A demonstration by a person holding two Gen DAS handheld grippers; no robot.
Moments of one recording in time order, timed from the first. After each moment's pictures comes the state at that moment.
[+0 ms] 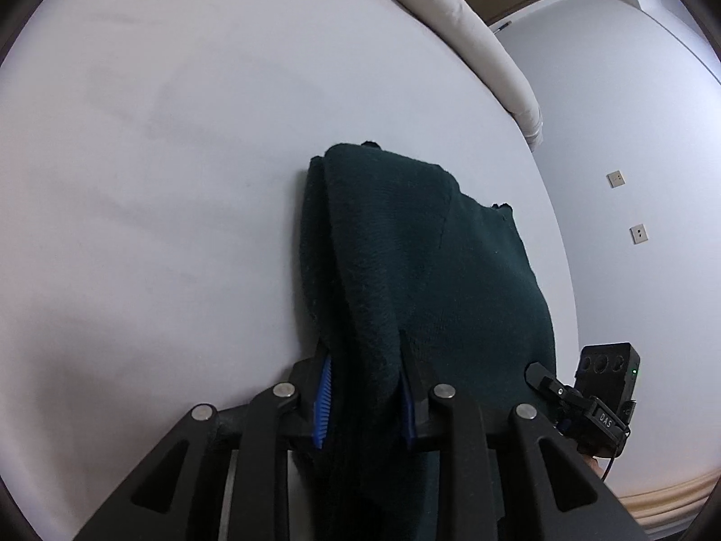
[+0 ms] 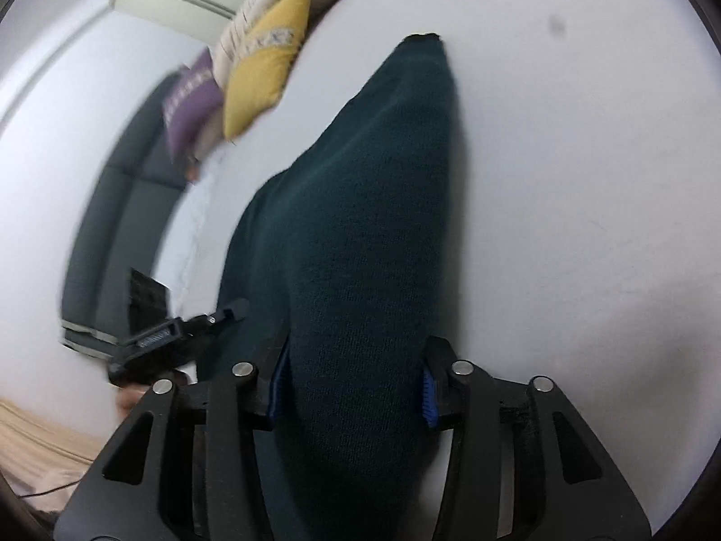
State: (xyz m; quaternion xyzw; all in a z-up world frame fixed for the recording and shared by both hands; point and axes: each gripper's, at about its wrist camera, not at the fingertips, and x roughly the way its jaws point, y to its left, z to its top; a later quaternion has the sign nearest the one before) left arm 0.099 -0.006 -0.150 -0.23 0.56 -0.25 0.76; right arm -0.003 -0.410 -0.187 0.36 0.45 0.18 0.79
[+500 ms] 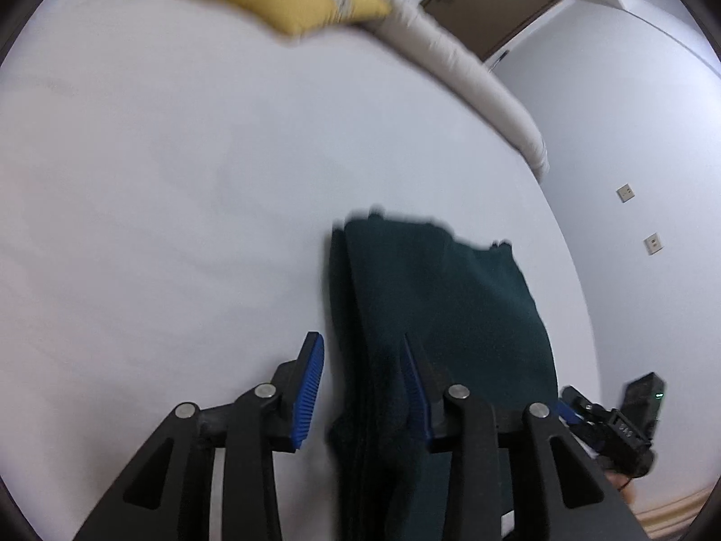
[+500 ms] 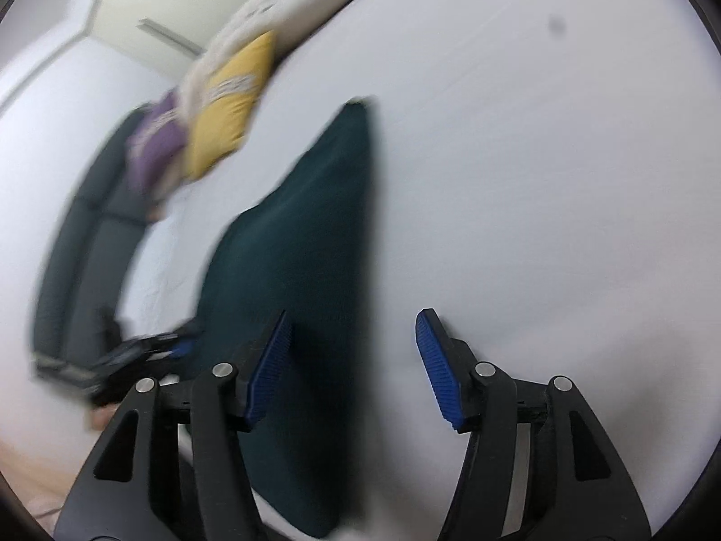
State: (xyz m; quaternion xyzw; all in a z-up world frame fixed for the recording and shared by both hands) left arm 0.072 0.022 -0.093 -0.19 0.48 -0.20 0.83; right arm -0.068 -0.445 -0.138 0.33 0.44 0.01 0.84
